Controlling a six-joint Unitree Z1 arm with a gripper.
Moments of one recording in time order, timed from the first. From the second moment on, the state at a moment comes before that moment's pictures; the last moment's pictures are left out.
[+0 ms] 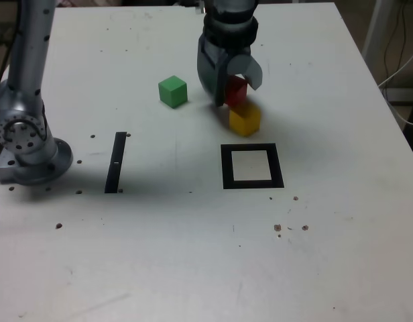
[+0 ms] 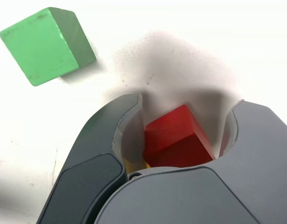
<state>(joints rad) 0.32 1.98 -1.41 1.03 0.16 -0.09</state>
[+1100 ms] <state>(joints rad) -0.20 1.93 -1.44 1.14 0.14 -0.11</state>
